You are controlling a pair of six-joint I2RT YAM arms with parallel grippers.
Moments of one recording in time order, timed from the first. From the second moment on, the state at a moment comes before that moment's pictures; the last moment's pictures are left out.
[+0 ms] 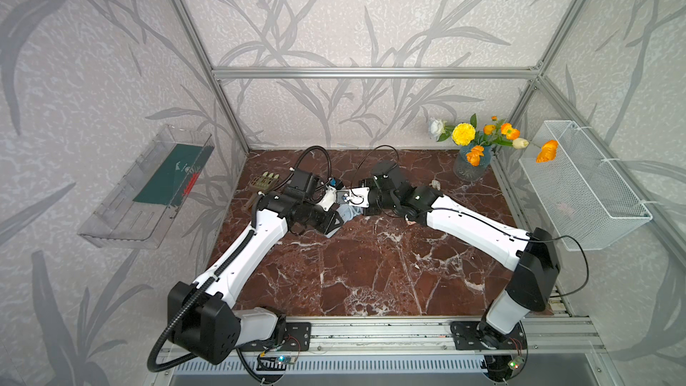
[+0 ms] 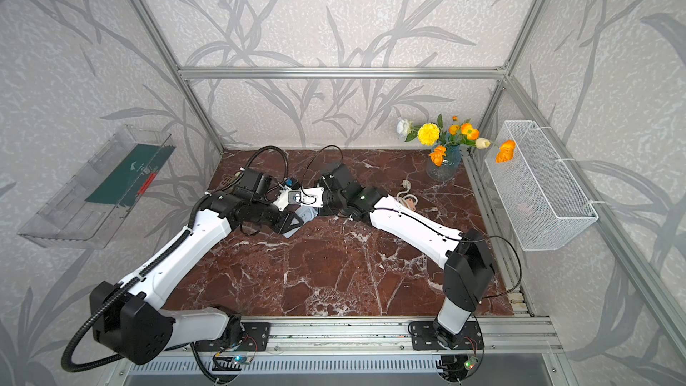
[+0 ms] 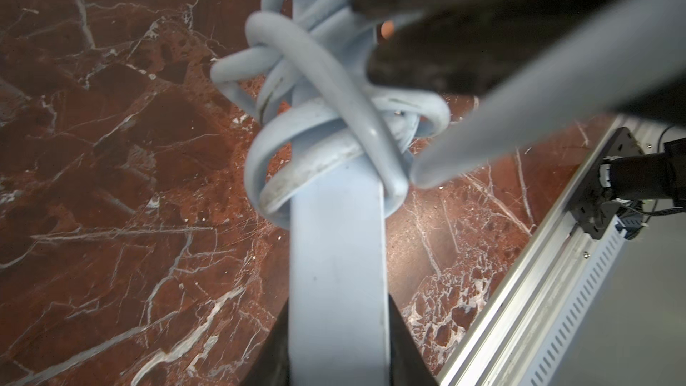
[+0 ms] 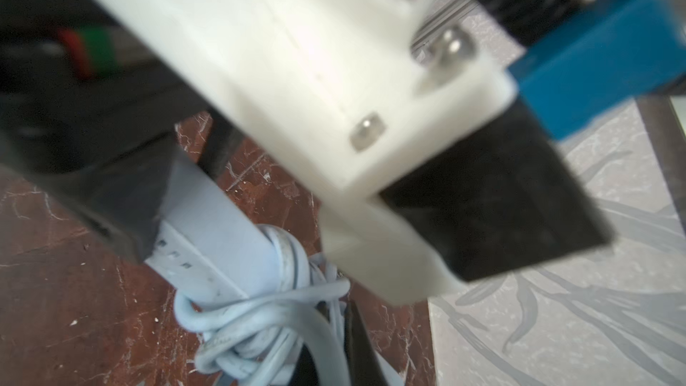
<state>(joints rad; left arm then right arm) -0.36 1.30 1.14 -0.88 0.45 0.17 0.84 1.71 1.53 -0.39 -0.10 -0.93</state>
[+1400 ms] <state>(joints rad) -0.32 1.34 0.75 -0.41 0.85 -0.19 0.68 2.17 2.09 -1.05 -0.56 -0.68</state>
